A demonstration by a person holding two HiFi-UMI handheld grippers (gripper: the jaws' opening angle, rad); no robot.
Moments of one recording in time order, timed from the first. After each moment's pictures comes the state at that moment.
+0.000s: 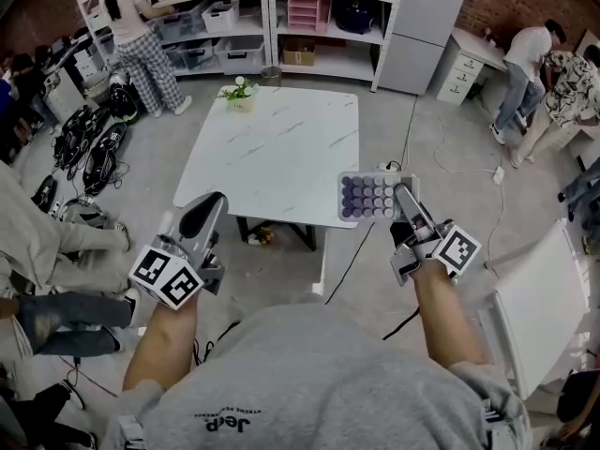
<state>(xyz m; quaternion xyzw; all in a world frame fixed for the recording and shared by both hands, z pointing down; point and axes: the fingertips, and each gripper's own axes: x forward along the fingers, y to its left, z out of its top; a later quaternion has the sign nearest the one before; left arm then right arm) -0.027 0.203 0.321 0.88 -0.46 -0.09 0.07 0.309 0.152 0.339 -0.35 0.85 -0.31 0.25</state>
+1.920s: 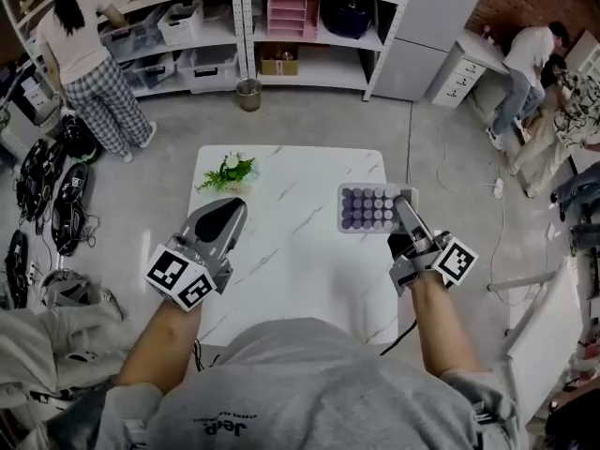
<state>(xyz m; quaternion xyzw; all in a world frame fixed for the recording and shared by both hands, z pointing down) -0.109 -0.273 0.378 0.93 -0.36 -0.06 0.07 0.199 -0.275 0.390 -0.40 0.81 -0.35 0.25</state>
